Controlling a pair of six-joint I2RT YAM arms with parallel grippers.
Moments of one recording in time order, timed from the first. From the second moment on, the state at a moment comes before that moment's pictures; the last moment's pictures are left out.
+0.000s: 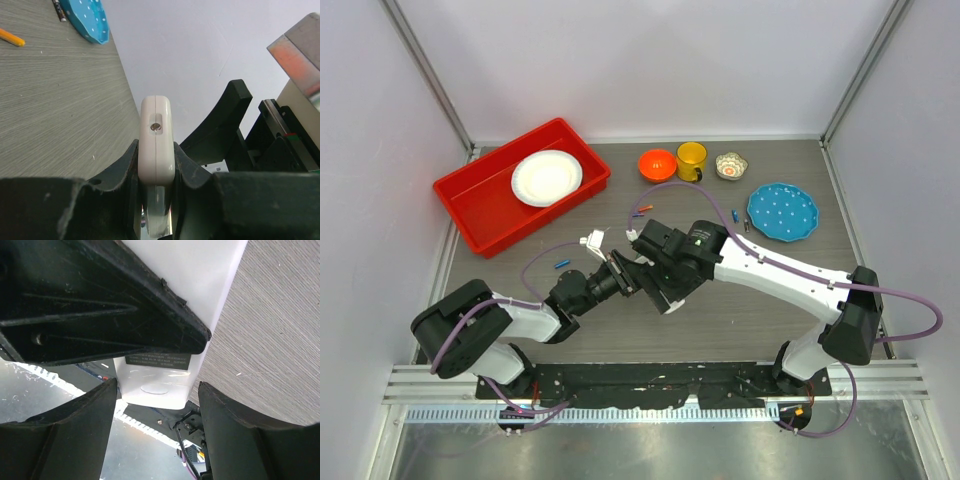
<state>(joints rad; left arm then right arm) -0.85 1.45 0.28 1.26 0.13 -1.25 1.06 1.53 1.43 -1.16 0.08 0.38</state>
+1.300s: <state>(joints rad) -0.74 1.40 0.29 1.28 0.35 -1.34 0.68 0.84 0.77 -0.38 -0.25 0.68</state>
